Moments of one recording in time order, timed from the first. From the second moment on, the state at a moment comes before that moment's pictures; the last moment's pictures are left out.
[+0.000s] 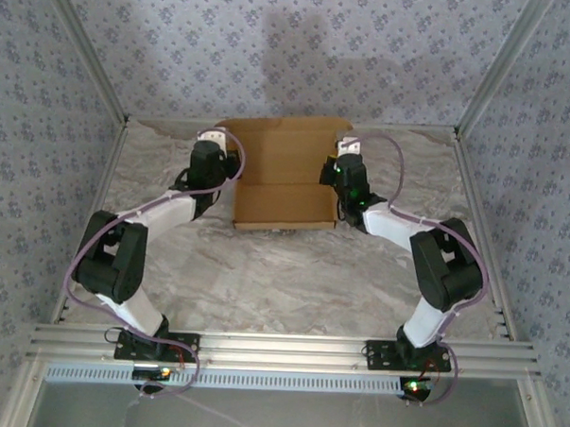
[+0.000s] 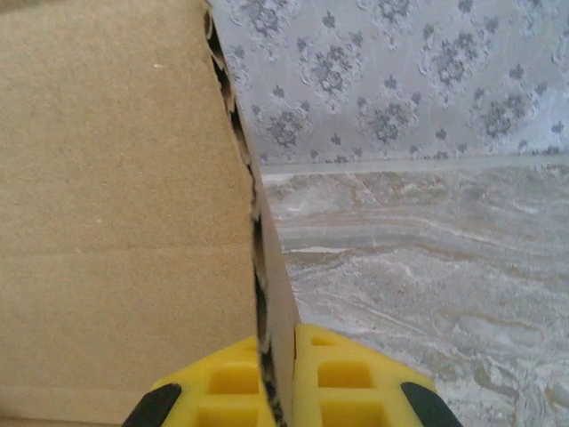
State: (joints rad) left arm -0.38 1.65 0.99 0.29 -0.09 -0.35; right arm 0.48 1.71 0.99 0.40 0.30 0.26
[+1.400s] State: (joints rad) left arm -0.56 1.79 0.52 1.27 -0.42 -0.18; right arm 0.65 1.90 0.64 1.21 0.65 0.26
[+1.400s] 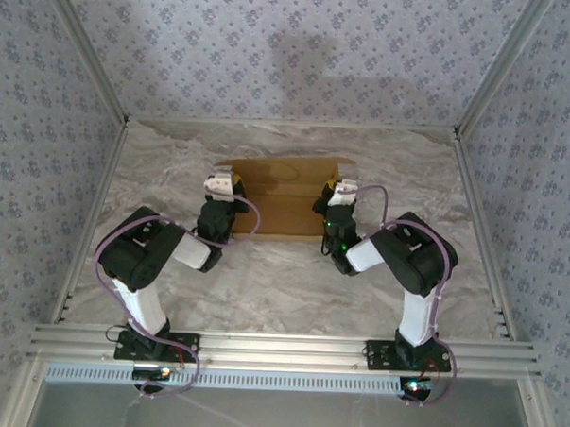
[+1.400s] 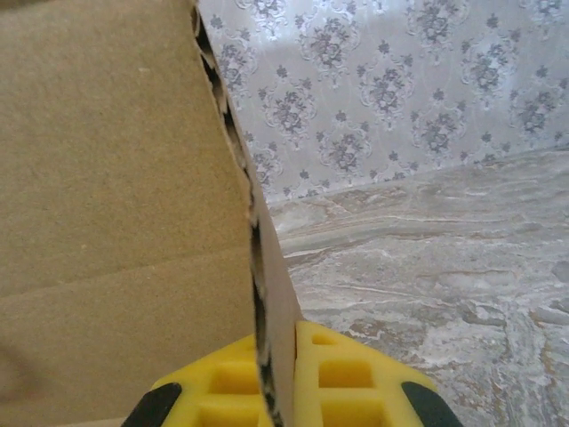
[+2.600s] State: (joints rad) left arm -0.60 1.84 0.40 1.49 -0.53 -0.16; right arm 0.82 1.89 0.57 1.15 0.76 0.22
